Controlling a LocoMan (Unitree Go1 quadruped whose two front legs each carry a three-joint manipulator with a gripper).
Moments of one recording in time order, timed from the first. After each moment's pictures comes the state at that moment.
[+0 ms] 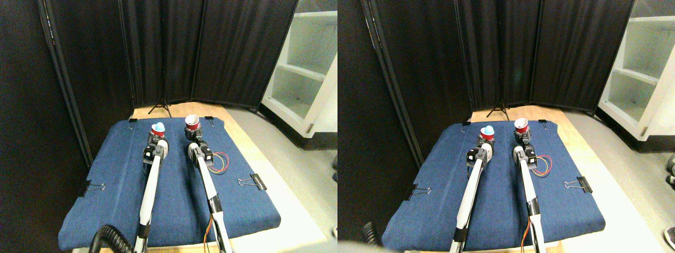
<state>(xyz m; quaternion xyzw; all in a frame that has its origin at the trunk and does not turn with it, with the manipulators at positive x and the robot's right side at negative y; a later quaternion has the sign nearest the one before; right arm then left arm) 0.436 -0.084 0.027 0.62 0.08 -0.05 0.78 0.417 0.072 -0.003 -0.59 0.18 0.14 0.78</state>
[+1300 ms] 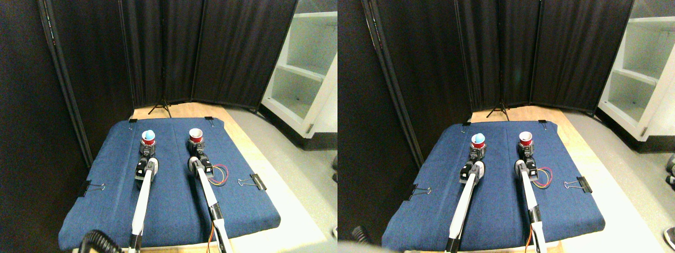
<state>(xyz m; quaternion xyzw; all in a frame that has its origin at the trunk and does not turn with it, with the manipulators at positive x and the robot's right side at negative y) 0.432 -0.103 -0.023 0.65 0.07 -0.12 0.75 0.420 0.113 -0.037 -0.64 0.11 0.13 0.75</state>
